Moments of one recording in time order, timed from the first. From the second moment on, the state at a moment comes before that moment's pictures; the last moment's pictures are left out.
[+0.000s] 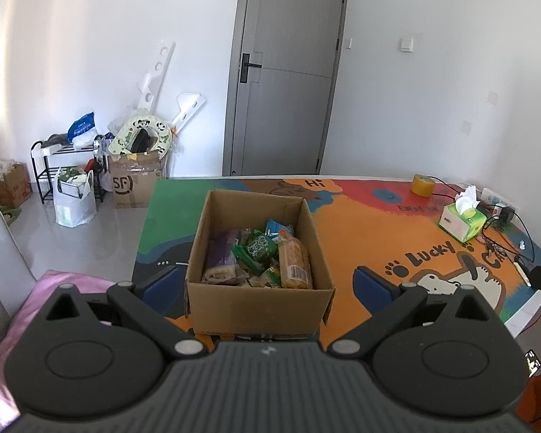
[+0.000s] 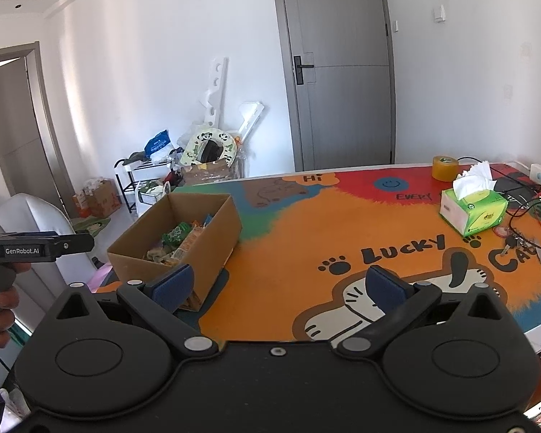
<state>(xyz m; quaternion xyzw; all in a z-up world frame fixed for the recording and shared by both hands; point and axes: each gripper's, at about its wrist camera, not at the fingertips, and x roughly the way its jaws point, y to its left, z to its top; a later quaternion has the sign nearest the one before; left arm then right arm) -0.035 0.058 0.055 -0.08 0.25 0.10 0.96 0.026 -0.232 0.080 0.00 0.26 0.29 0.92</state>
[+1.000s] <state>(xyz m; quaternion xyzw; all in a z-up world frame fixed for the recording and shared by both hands) -0.034 0.053 0.053 -0.07 0.25 0.09 0.96 0.029 -0.232 0.077 -0.01 0.26 0.29 0.92</state>
